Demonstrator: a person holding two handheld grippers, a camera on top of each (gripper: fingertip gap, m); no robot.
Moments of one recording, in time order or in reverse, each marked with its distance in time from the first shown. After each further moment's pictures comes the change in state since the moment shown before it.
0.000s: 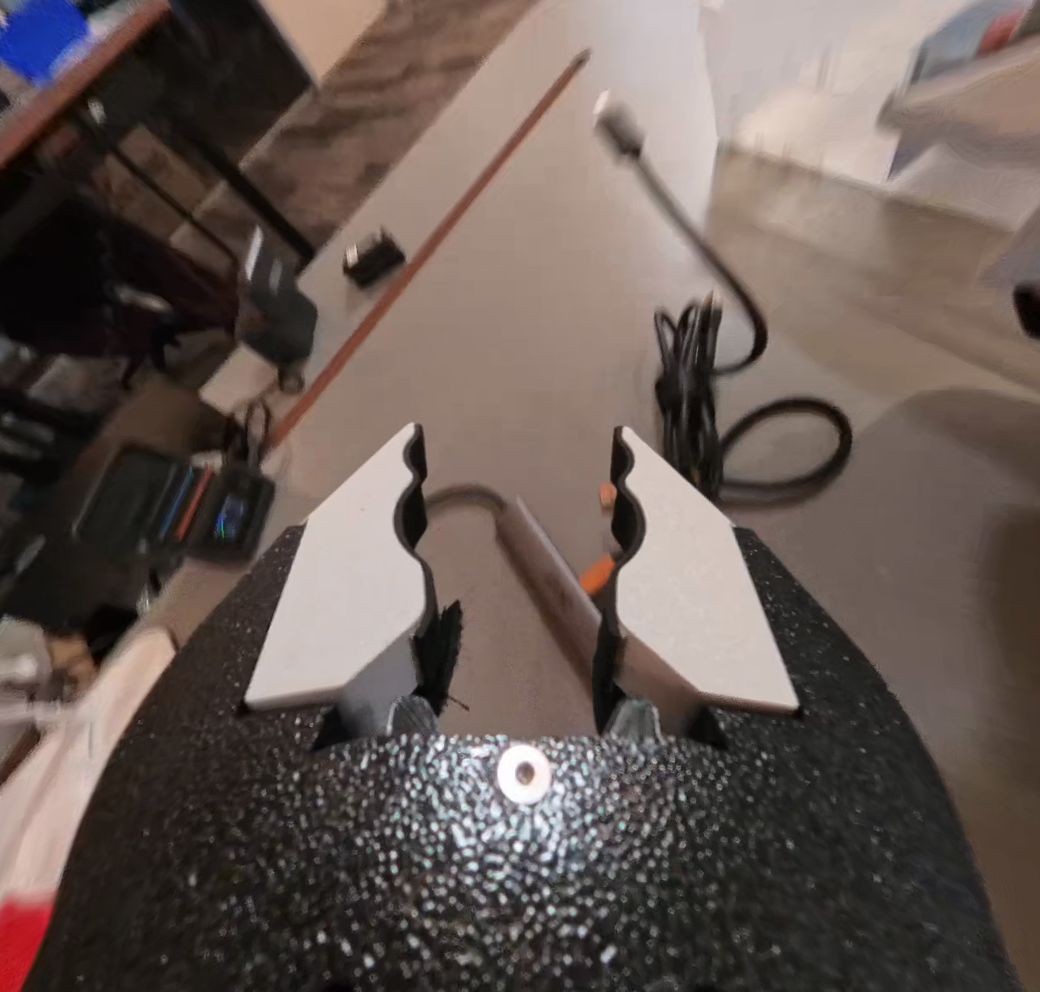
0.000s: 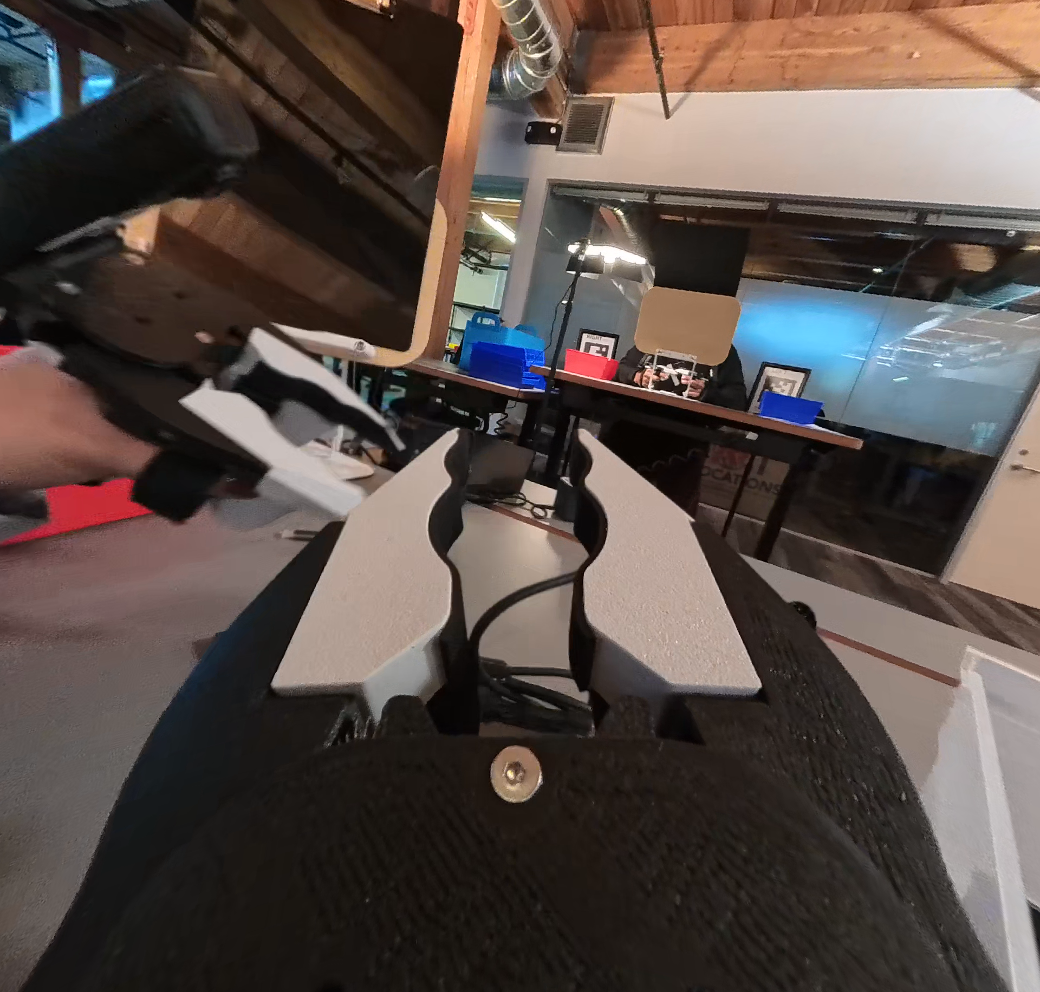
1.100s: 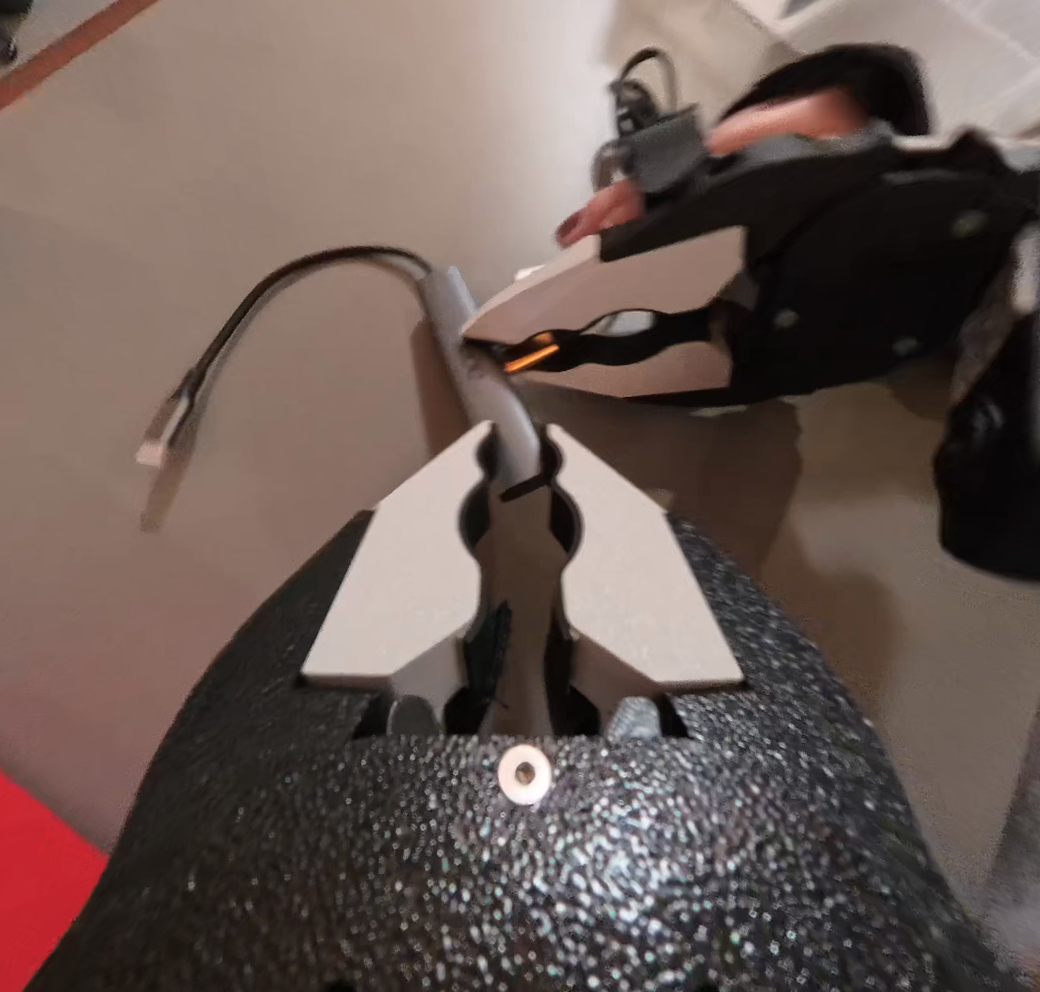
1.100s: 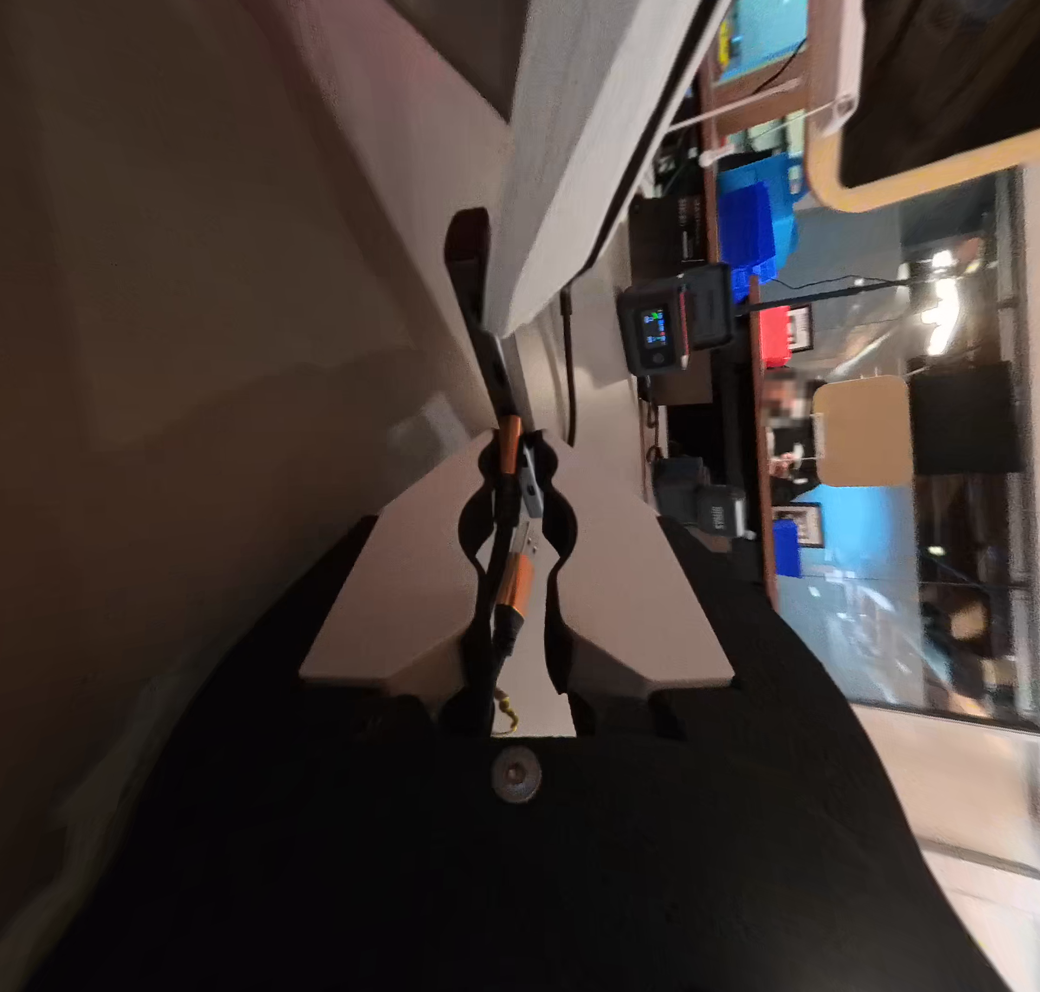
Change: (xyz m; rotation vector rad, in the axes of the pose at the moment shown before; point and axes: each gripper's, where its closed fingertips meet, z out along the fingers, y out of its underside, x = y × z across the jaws) left arm 0.047 0.091 -0.046 -0.154 0.273 -0.293; right arm -0.132 0.145 0.039 -0.453 -0.555 -0.987
